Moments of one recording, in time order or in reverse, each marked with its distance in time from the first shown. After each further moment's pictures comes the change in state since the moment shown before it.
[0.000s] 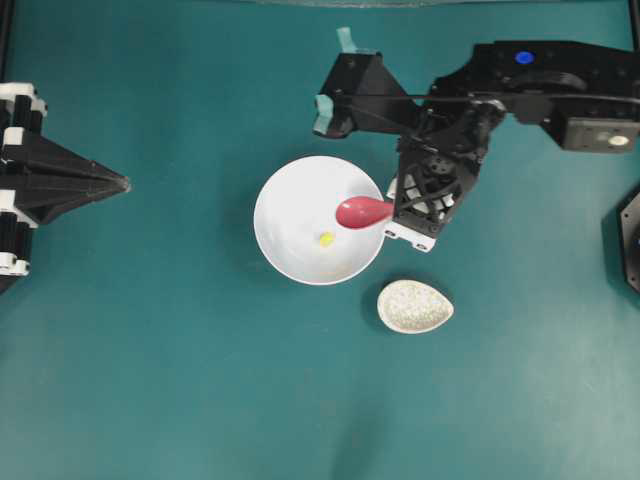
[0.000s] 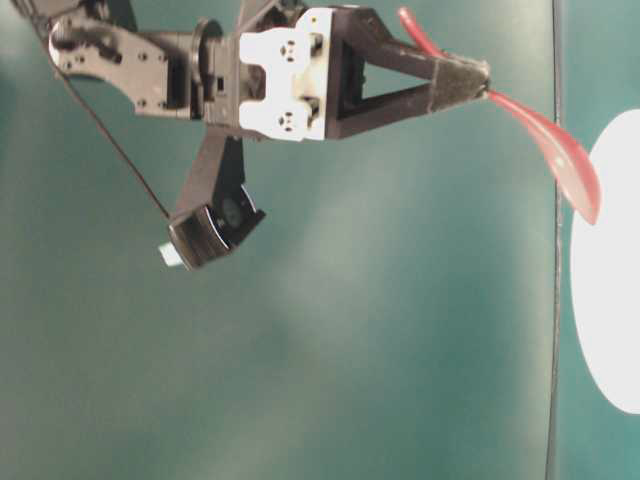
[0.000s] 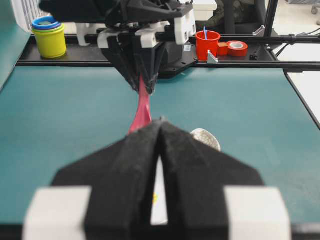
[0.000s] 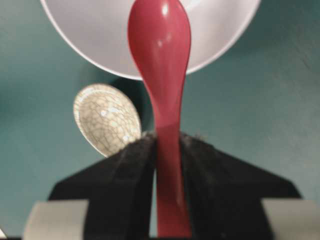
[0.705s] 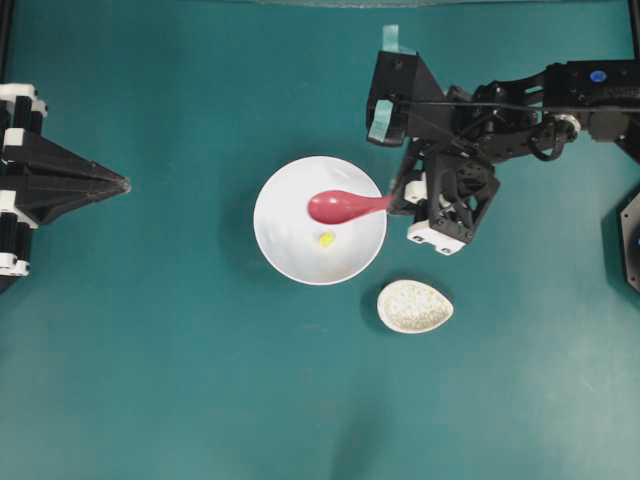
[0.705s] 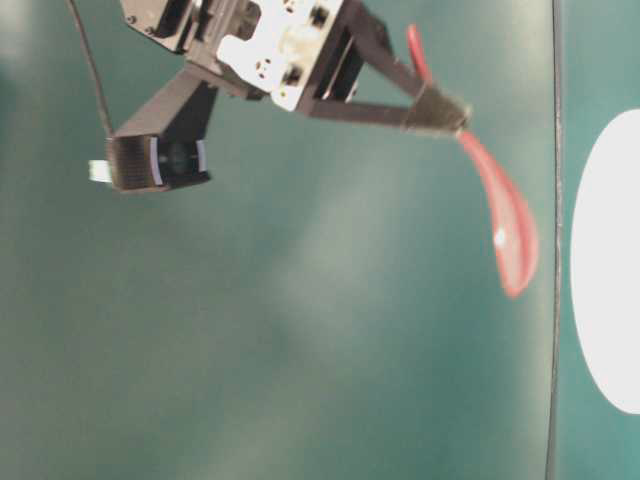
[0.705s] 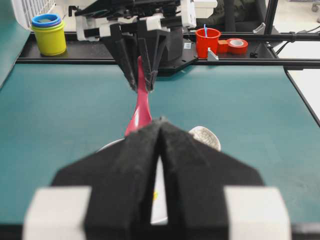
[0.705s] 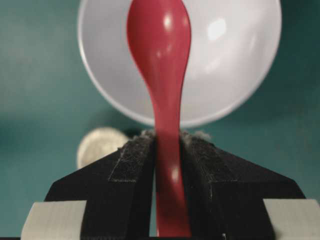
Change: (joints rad) left arm 0.000 0.000 0.000 -0.002 0.008 0.000; right arm 0.000 -0.189 0.270 0.097 -0.497 -0.233
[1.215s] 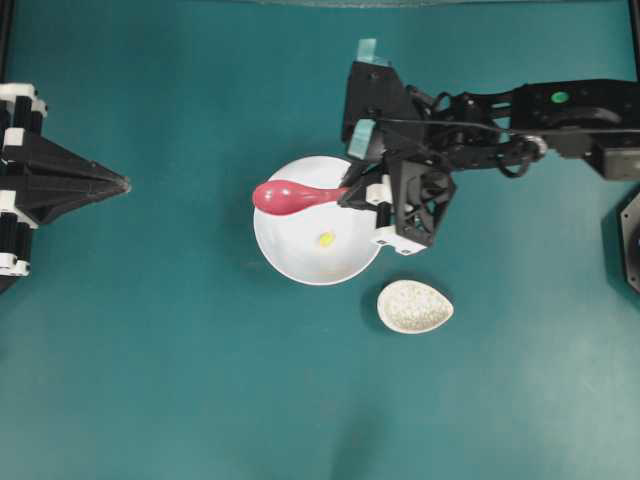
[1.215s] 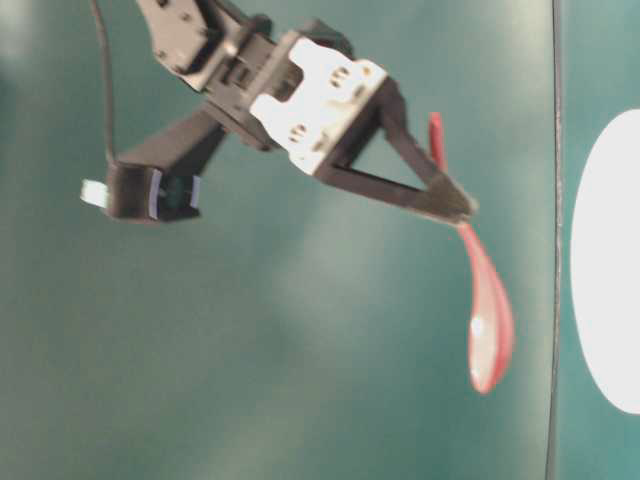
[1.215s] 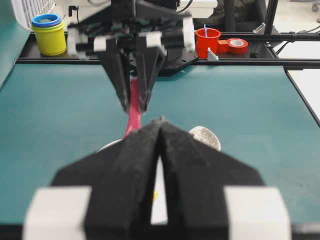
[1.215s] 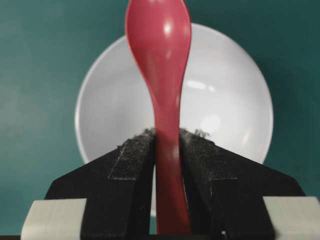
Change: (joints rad) left arm 0.000 0.000 0.000 0.002 0.002 0.000; right arm 0.028 0.052 0.006 0.000 -0.295 -0.141
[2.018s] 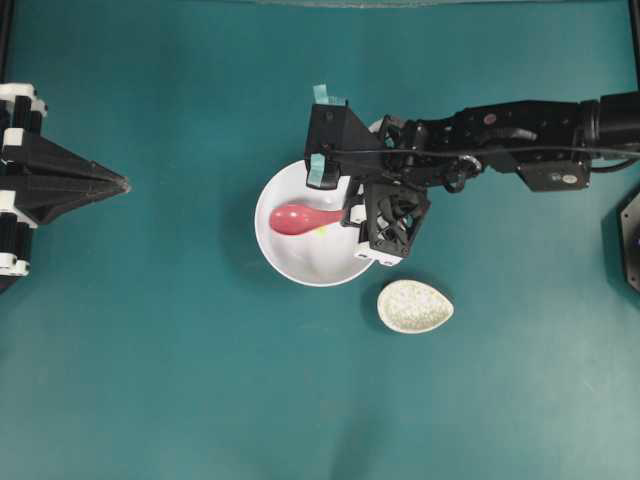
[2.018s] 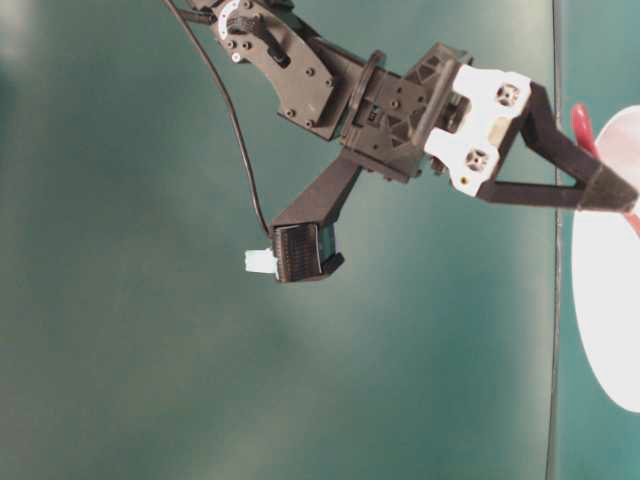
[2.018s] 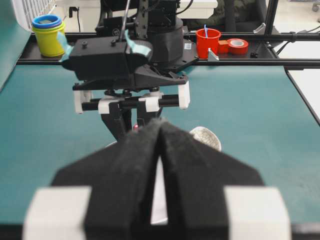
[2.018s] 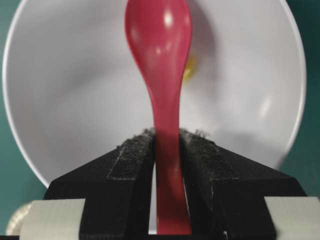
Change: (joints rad) left arm 0.000 -0.002 0.000 0.000 -0.002 0.003; right arm -0.005 0.221 -0.023 -0.002 -0.002 -0.009
